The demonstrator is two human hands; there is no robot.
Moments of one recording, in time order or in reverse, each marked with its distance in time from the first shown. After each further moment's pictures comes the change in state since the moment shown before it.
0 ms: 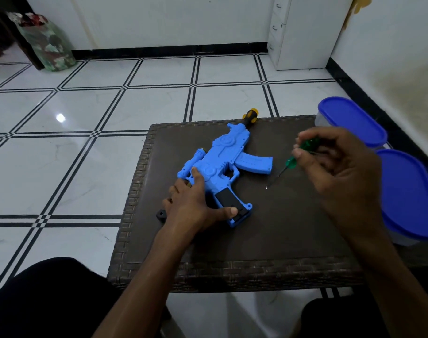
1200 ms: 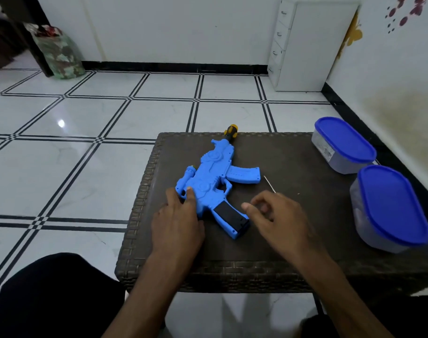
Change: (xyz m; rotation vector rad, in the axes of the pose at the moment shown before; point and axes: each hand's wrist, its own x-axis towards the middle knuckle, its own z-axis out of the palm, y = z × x) left_hand -0.034 -0.041 0.014 0.267 0.360 0.072; right_hand -0.050 -0.001 0.054 -0.483 -0.401 0.339
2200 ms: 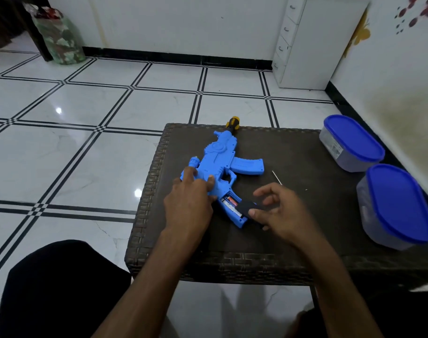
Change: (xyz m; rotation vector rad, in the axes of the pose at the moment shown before) left_hand 0.024 -0.003 -0.003 -0.188 0.072 0.069; right_hand 0.003 -0.014 0.003 0.259 -0.182 0.242
